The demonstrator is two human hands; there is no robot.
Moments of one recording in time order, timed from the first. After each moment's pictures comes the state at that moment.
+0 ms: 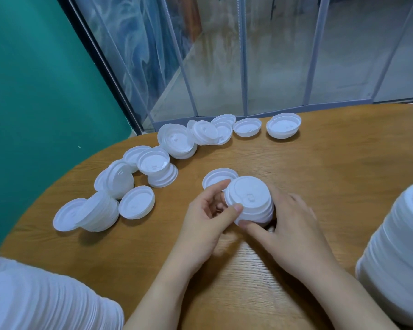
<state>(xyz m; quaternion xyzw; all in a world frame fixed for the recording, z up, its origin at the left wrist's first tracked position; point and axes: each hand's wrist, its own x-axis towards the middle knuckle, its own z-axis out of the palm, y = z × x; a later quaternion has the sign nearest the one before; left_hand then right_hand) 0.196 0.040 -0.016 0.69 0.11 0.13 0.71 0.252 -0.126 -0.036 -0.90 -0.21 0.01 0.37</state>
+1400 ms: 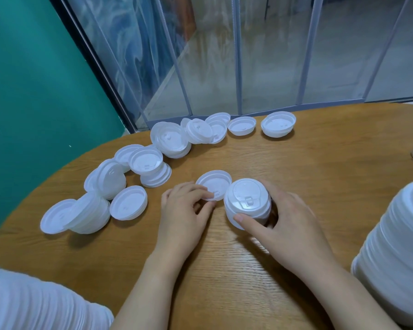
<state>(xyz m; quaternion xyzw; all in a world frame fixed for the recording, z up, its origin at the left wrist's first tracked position) 0.212 0.087 -0.048 0.94 0.11 0.23 0.24 0.252 -0.130 -0.026 -0.89 -0.19 0.01 0.42</state>
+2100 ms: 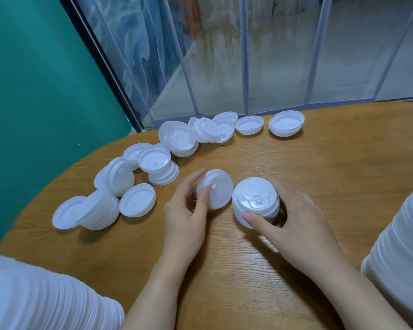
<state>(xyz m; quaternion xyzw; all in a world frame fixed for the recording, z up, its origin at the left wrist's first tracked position) 0.193 0.067 -0.029 0.79 0.14 0.29 0.52 0.253 -0.130 -0.026 -0.88 -0.19 0.03 0.42</state>
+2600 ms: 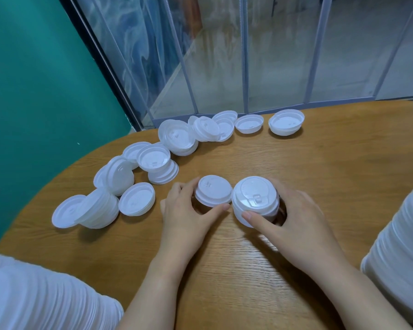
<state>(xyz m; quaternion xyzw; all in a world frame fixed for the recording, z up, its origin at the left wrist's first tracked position) 0.194 0.079 -0.034 0.90 0.22 0.18 0.33 0.254 -0.130 -0.029 -0.88 -0.20 0.02 0.43</state>
